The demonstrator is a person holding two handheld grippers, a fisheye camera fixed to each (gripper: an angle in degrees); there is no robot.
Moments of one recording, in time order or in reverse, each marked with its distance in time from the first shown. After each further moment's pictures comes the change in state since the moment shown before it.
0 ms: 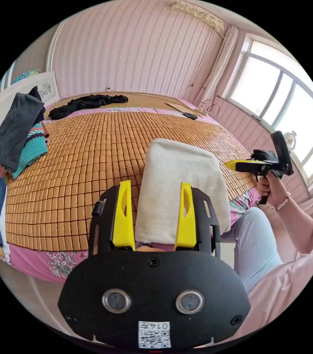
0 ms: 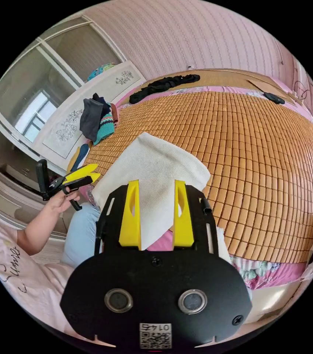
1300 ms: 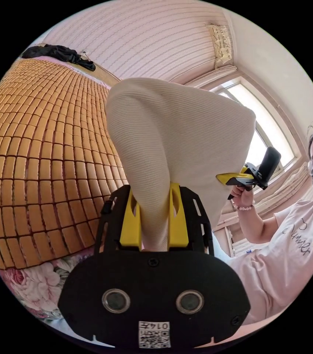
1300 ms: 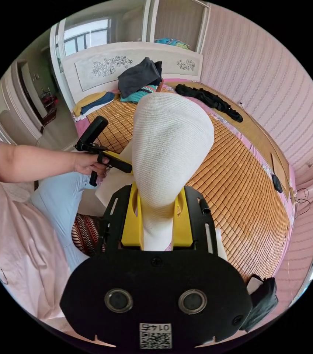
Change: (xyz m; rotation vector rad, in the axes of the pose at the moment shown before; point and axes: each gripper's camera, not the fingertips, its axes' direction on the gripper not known) left arm -0.033 -0.031 0.132 0.095 0.649 -0.127; right arm -0.163 0.074 -0.112 -0.135 0.310 -0.683
